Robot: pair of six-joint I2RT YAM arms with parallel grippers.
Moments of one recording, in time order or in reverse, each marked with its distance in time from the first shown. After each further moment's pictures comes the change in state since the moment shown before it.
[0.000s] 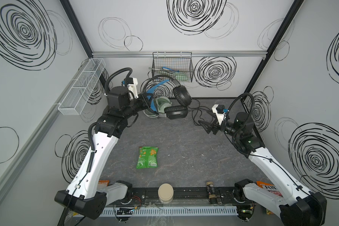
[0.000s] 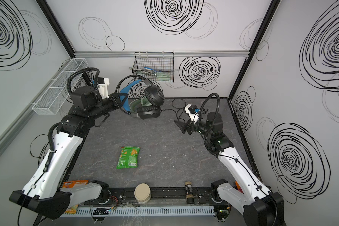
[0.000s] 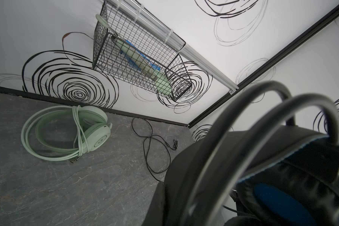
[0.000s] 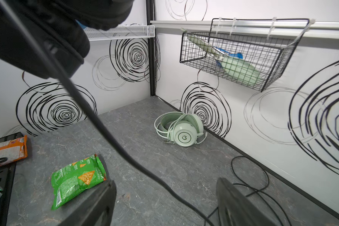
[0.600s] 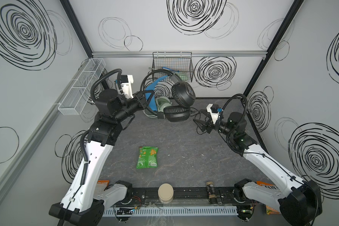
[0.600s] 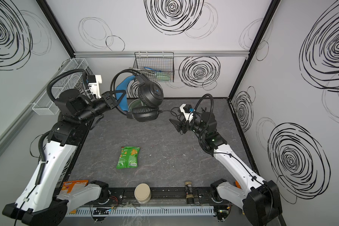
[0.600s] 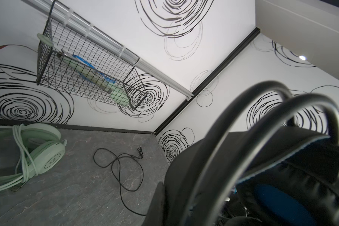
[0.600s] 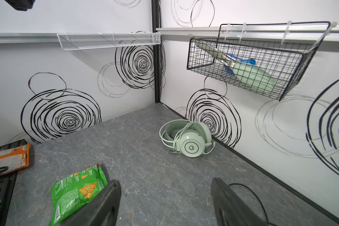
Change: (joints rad) left arm 0.018 -0.099 -0.037 0.179 0.180 -0.092; right arm 0.058 0.065 -0.013 0.137 0.051 0.048
